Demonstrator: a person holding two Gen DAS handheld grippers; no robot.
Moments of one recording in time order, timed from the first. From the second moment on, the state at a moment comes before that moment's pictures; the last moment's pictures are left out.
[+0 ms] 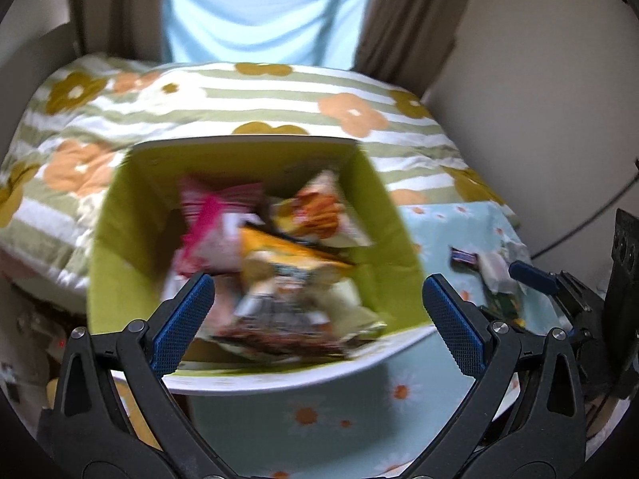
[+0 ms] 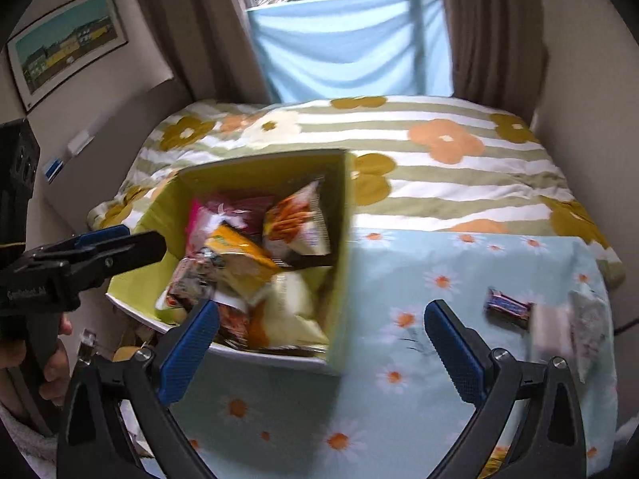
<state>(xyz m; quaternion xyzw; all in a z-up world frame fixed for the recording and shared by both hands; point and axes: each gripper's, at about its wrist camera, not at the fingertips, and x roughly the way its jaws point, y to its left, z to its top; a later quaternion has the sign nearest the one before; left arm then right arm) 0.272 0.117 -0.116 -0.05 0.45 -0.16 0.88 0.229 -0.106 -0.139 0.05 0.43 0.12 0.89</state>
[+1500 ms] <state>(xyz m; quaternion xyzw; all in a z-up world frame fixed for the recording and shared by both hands) 0.129 -0.279 -0.286 0.22 0.52 -0.34 0.75 0.229 -0.434 -0.232 0.14 0.51 0.04 0.85</state>
